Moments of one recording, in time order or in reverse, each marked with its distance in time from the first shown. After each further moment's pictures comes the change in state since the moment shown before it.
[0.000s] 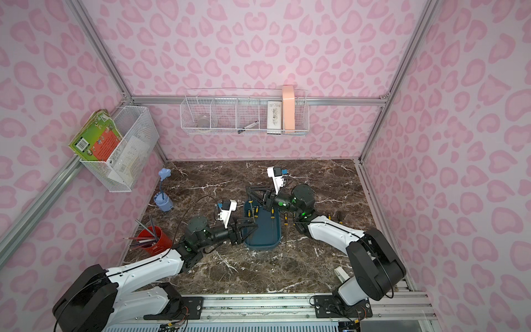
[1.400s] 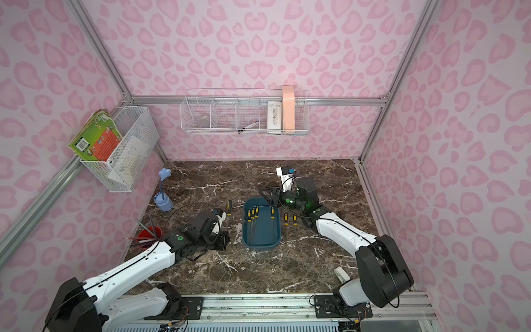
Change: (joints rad) left arm 0.030 -0.033 0.250 -1.270 -0.460 0.052; right arm -0.098 -0.054 0.069 -0.622 0.169 -0.222
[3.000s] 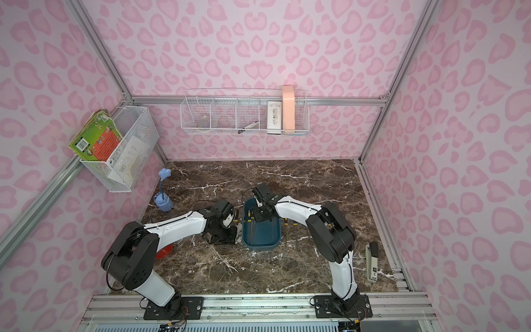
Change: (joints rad) left arm 0.105 0.498 0.262 -0.105 0.164 -0.003; right arm 0.227 0.516 0.483 -0.739 0.493 -0.194
